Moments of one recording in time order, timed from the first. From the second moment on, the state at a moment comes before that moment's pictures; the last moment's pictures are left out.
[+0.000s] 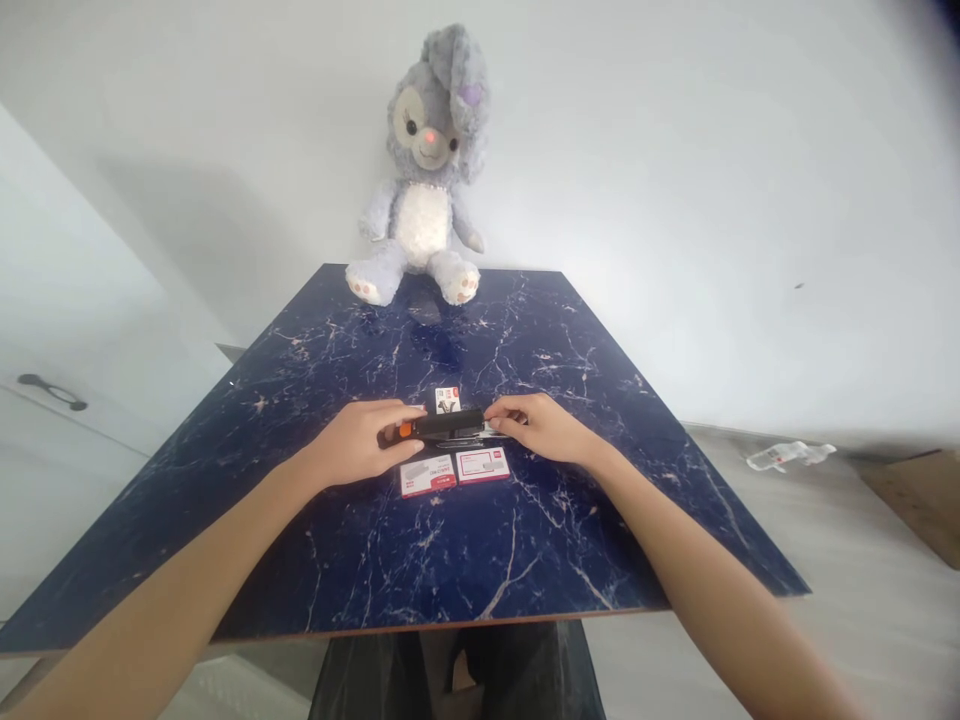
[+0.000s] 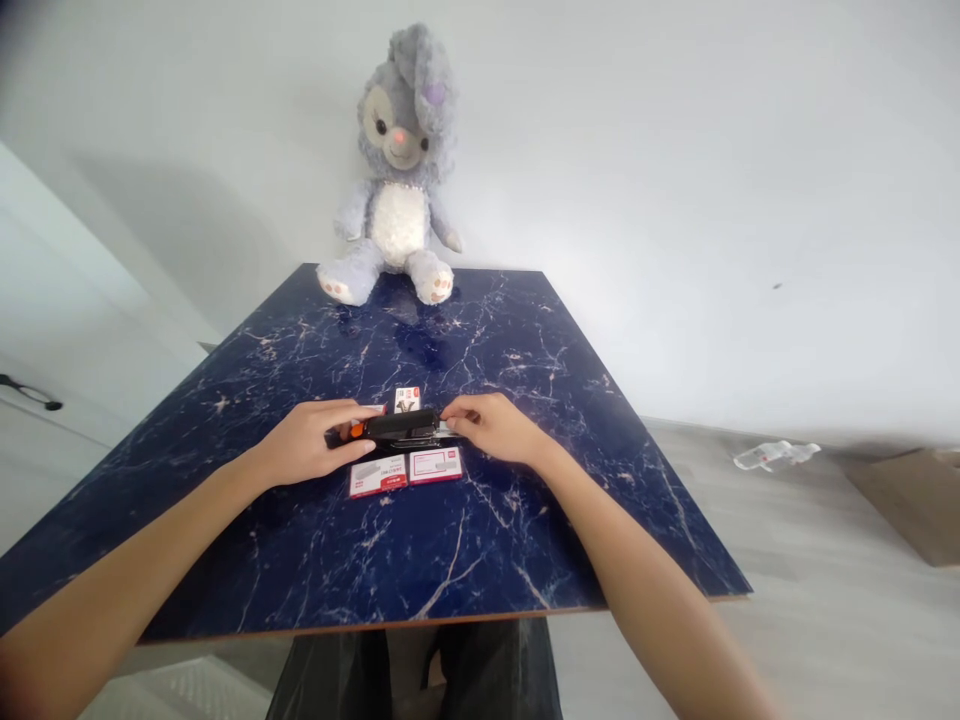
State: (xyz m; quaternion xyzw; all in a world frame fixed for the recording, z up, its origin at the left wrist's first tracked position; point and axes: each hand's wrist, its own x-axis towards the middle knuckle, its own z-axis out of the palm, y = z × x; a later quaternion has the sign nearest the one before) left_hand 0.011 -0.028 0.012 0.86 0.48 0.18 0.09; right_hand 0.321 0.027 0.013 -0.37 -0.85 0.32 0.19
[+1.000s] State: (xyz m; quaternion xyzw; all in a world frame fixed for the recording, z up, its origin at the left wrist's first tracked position) left_hand 0.011 -0.029 0.012 0.86 0.47 0.19 0.09; right_hand 0.330 0.022 0.032 -0.32 -0.89 0.28 0.16
